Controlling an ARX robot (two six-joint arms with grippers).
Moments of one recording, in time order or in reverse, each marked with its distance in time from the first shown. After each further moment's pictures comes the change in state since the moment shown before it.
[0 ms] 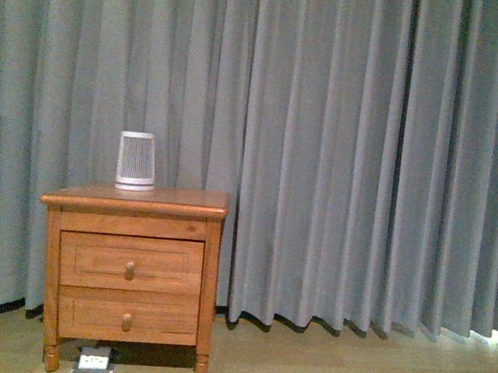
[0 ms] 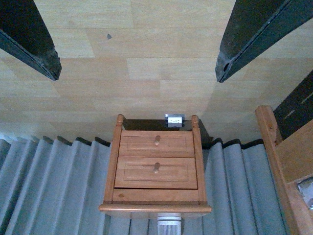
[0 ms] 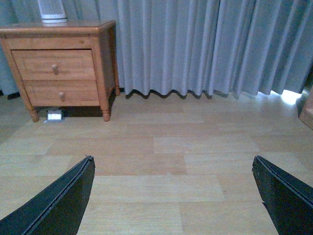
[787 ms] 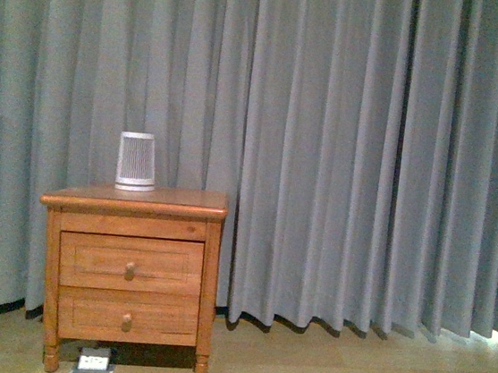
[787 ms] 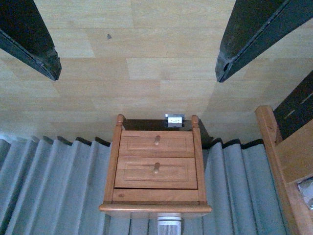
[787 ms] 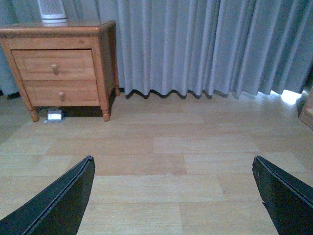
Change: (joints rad) left arm 0.000 0.000 0.000 0.000 0.000 0.000; right arm 0.000 0.000 0.000 0.000 0.000 0.000
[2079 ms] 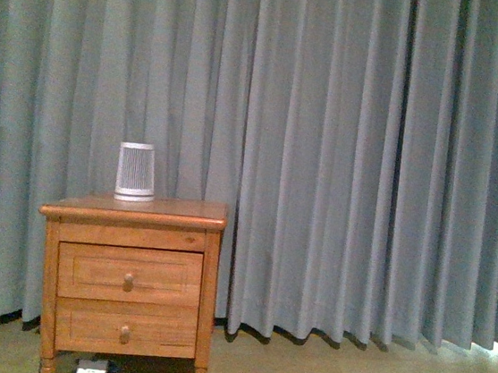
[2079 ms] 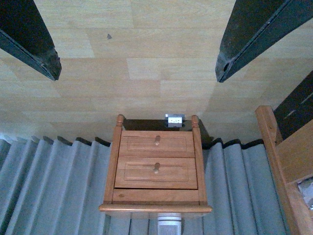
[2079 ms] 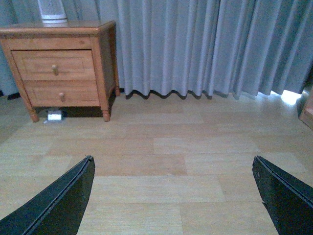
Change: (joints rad) left arm 0.000 0.000 0.000 0.000 0.000 0.000; right arm 0.000 0.000 0.000 0.000 0.000 0.000
